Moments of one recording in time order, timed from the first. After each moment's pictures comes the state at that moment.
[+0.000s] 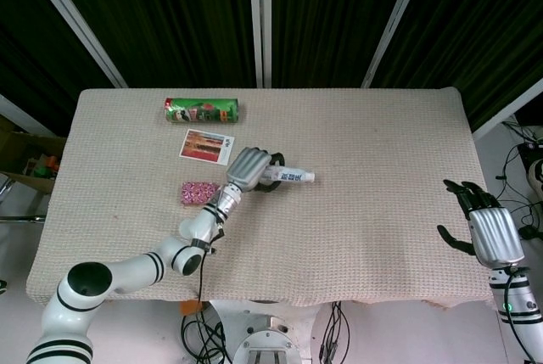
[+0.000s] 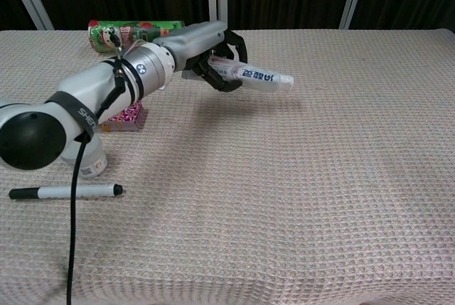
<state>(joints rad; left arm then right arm) -1.02 -1.94 -0.25 -0.92 1.23 0.89 -0.09 0.17 -1.13 0.08 -1.59 -1.57 1.48 0.01</state>
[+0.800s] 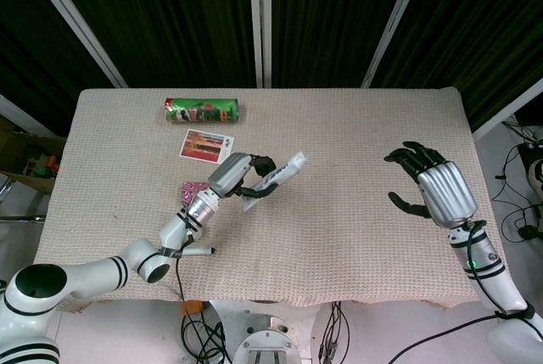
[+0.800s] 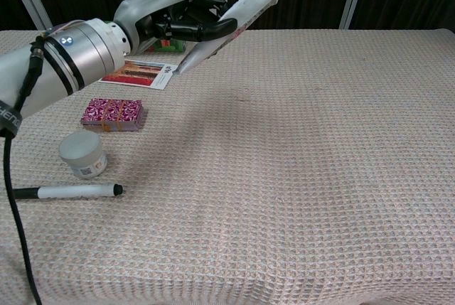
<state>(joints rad) -0.90 -1.76 -0.20 -1.13 1.49 1.05 -0.67 0.42 -1.08 0.22 -1.74 -1.59 1.29 0.02</state>
